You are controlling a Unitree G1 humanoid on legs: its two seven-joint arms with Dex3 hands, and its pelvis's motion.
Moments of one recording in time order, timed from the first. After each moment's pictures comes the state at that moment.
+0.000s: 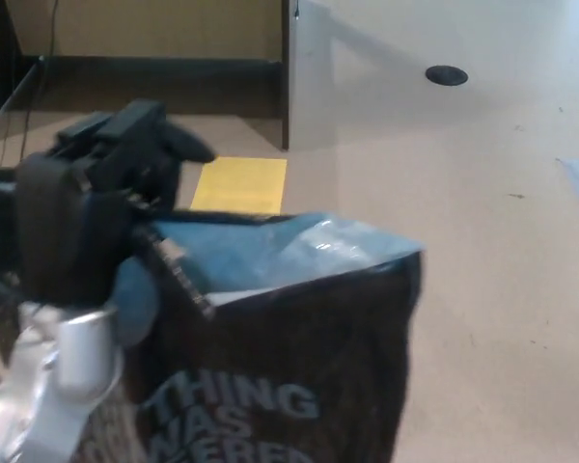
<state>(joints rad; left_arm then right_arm) -0.35 0.38 -0.03 0.08 0.68 -0.46 0.67 -0.04 -0.46 0.12 1.11 -0.31 -0.52 -0.15</state>
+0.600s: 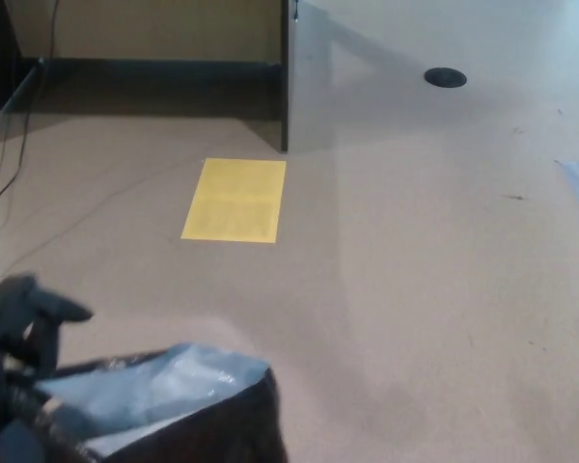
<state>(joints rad) 0.02 0.42 0.13 0.23 0.63 -0.67 0.76 -0.03 -0.46 0.12 1.09 -0.31 -0.51 -0.15</state>
